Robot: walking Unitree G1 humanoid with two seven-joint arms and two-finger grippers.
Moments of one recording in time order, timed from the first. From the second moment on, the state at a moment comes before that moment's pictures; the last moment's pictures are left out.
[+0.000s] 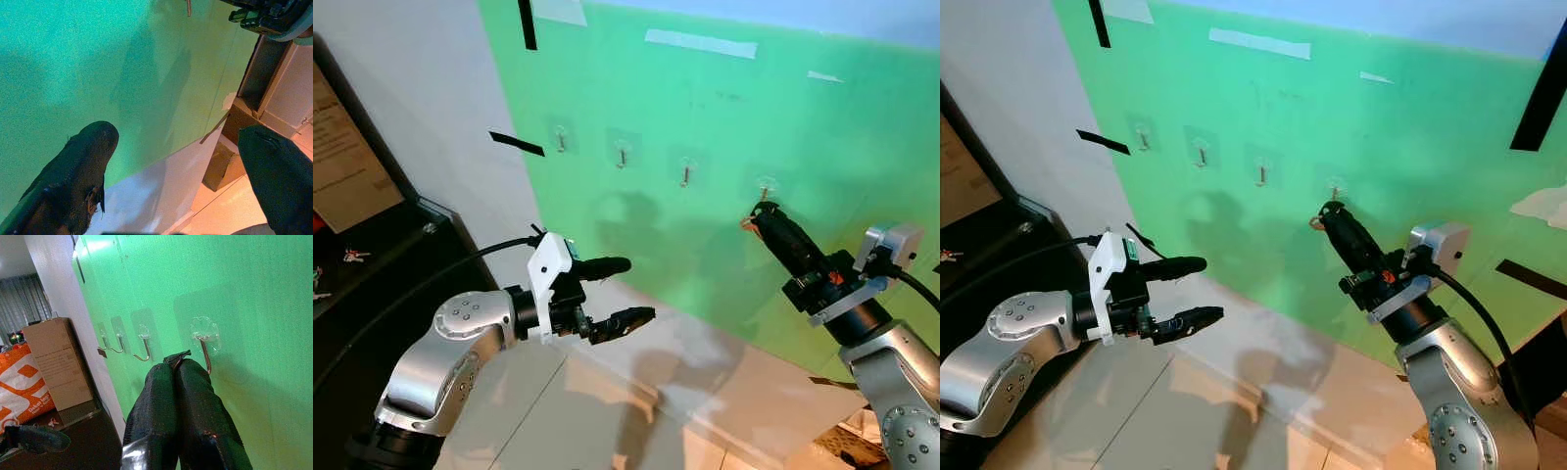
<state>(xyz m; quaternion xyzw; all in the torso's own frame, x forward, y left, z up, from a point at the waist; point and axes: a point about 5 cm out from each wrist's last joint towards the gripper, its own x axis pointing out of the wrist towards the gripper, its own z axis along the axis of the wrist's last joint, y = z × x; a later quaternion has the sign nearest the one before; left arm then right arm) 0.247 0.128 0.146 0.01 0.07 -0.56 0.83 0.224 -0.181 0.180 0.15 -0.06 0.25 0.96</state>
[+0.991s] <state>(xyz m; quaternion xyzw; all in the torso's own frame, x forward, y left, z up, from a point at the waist) 0.250 0.126 0.151 0.01 0.07 -0.56 0.82 0.222 -0.170 0.189 0.16 -0.07 0.32 0.93</state>
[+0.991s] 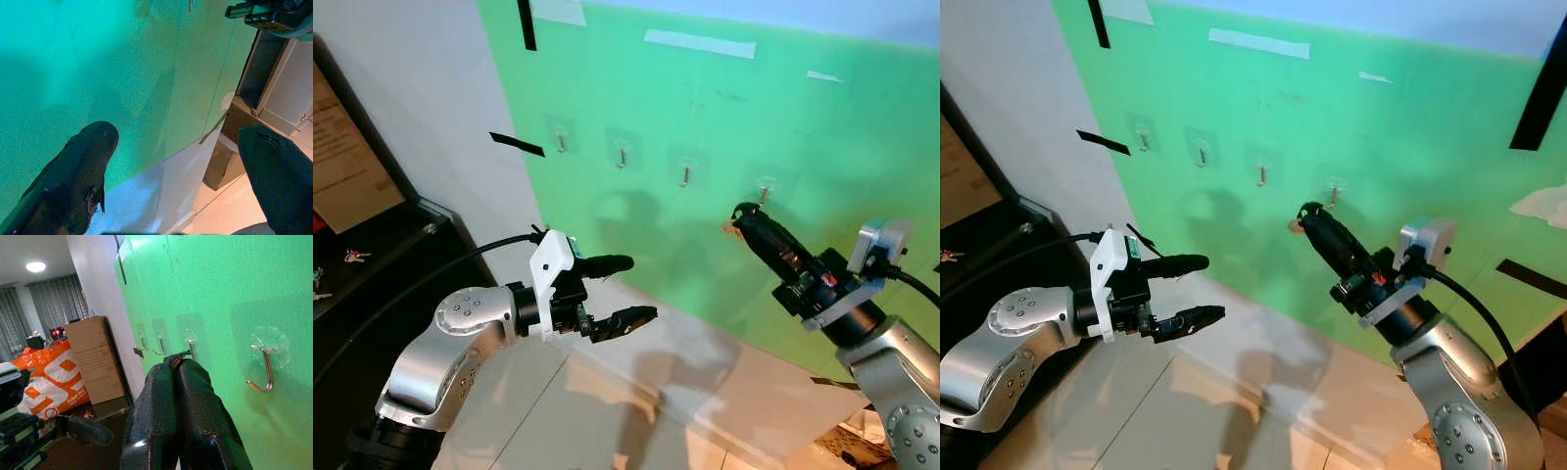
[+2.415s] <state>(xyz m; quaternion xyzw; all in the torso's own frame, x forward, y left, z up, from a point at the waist) 0.253 0.124 0.155 0.02 0.06 -0.56 0.82 0.230 -0.195 0.150 0.16 -0.01 0.20 0.97</state>
